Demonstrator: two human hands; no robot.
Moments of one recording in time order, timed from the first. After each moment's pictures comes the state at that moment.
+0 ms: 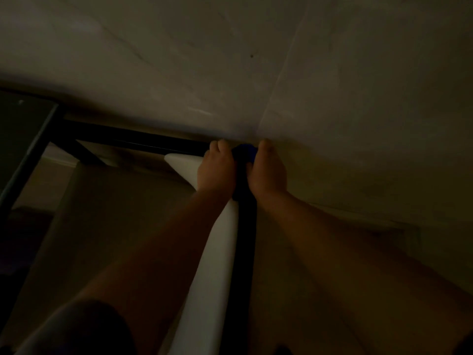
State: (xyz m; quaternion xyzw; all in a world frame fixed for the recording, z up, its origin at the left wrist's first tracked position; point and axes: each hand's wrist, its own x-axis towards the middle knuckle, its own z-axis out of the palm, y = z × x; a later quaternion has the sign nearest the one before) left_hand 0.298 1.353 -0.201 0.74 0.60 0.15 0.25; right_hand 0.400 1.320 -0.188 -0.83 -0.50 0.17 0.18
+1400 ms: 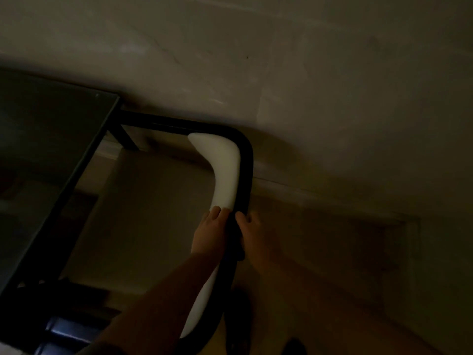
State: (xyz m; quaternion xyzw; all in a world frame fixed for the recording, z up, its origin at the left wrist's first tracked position) left_hand 0.209 1.109 -0.176 0.78 0.56 0.08 0.27; right_hand 0.333 1.073 -0.160 -0.72 -0.55 0.40 0.15
